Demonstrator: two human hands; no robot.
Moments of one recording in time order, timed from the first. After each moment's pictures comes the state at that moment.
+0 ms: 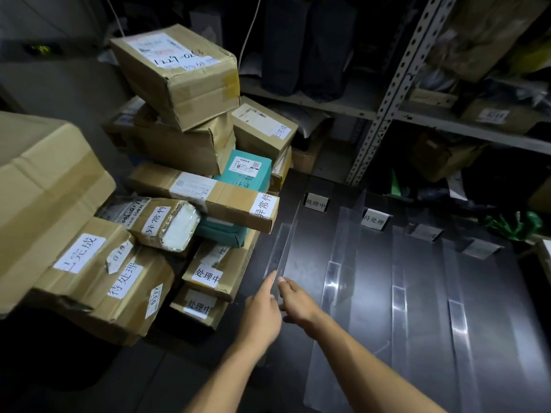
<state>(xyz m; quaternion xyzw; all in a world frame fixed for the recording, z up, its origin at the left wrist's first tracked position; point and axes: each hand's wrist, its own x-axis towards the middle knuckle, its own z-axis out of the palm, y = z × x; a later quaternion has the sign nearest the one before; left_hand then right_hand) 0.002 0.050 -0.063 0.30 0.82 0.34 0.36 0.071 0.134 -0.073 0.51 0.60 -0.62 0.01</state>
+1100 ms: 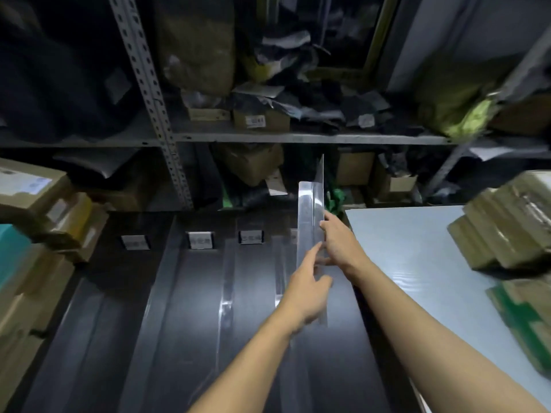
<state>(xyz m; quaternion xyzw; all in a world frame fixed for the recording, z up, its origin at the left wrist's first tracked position) 0.426 0.305 0.028 0.48 0.56 0.38 0.56 0.518 0.392 0.058 0.58 0.59 -0.46 -0.31</state>
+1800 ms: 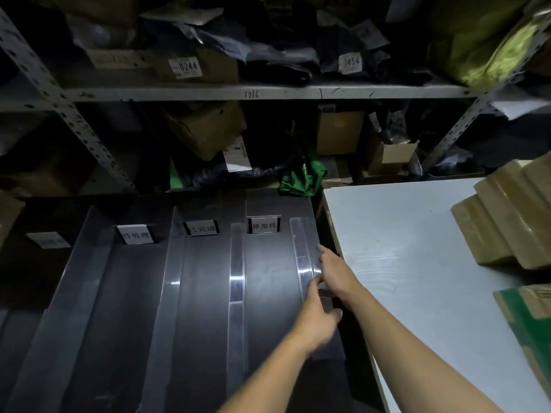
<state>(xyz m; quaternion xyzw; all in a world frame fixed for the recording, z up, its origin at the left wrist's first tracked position) 0.559 0.390 -0.129 0.40 0.62 0.26 0.62 0.636 0.473 -0.119 0.68 0.52 -0.48 -0.16</state>
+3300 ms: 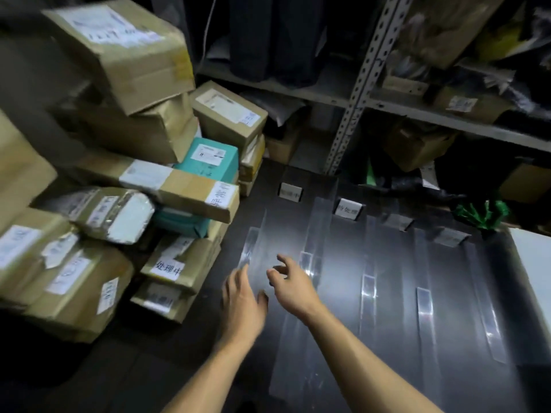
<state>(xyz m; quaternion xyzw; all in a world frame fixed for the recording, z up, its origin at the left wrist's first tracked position) 0.044 0.075 -0.087 0.35 0.87 0.25 0.24 0.125 0.163 -0.052 0.51 0.68 -0.52 -0.07</state>
